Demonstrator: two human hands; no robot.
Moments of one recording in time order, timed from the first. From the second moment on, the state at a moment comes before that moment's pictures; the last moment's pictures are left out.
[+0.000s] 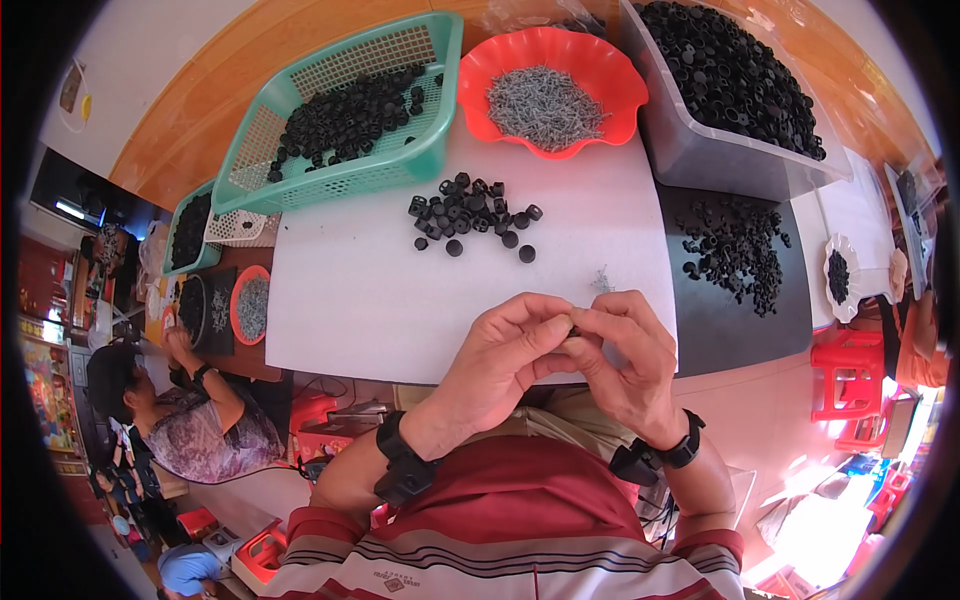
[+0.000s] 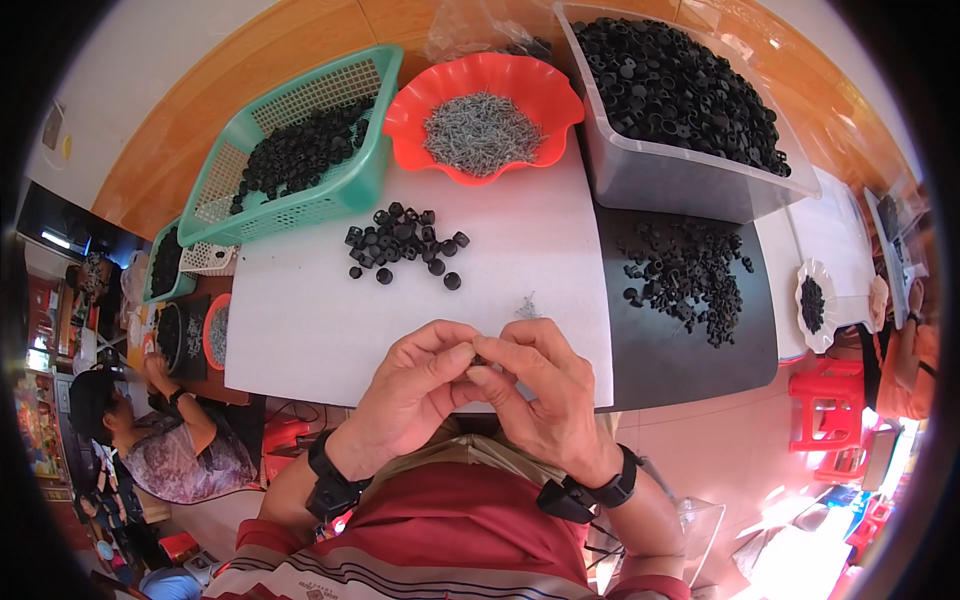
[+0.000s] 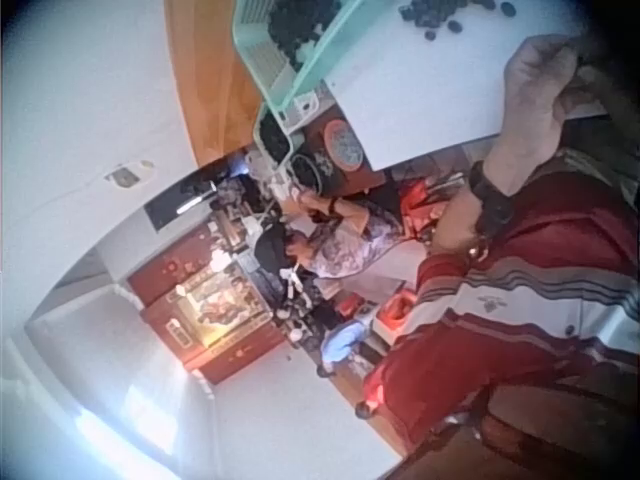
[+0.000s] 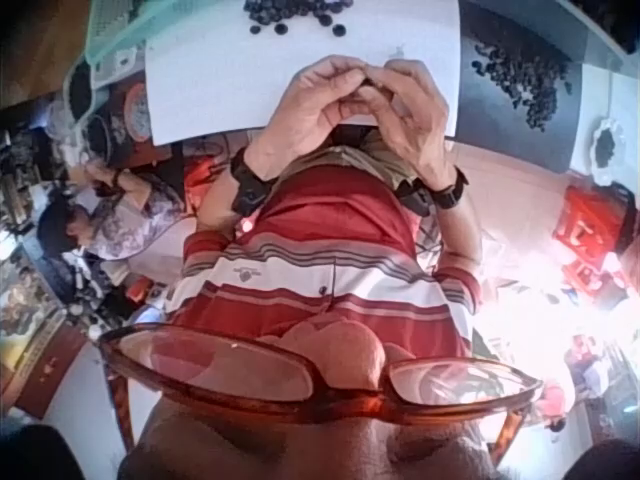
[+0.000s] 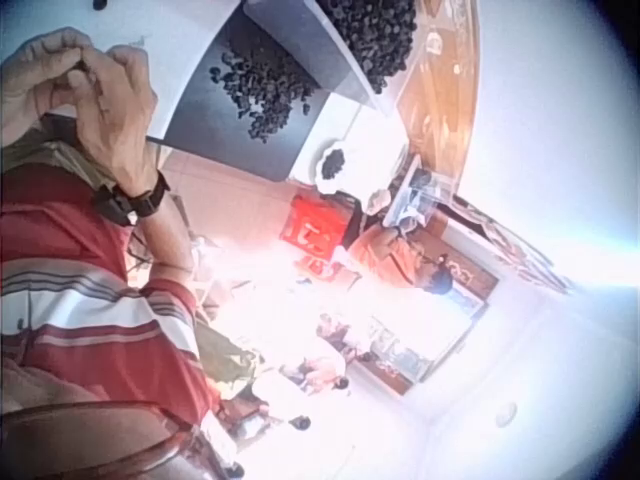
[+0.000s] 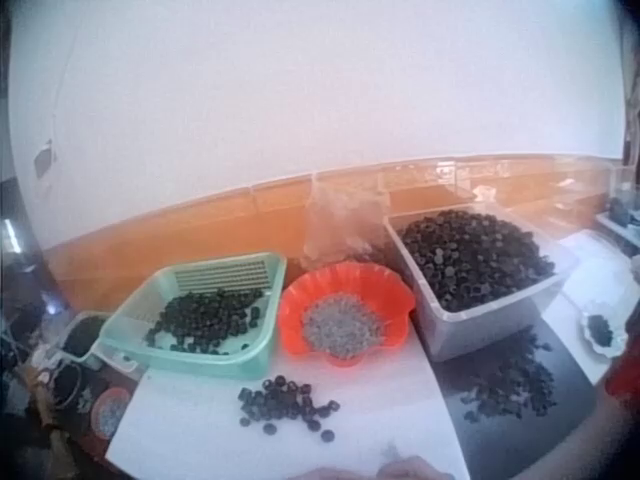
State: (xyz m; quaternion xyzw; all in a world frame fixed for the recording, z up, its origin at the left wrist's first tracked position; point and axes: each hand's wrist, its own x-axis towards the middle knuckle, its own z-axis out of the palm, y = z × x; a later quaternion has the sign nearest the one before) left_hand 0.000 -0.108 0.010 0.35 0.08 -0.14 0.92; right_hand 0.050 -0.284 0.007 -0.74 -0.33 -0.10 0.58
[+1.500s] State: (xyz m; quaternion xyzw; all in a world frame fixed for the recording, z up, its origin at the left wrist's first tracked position) left_hand 0.044 -0.092 0.007 0.96 -0.03 0.22 0.18; right_hand 0.056 -0.303 0.006 -0.76 -0.37 -0.23 0.48
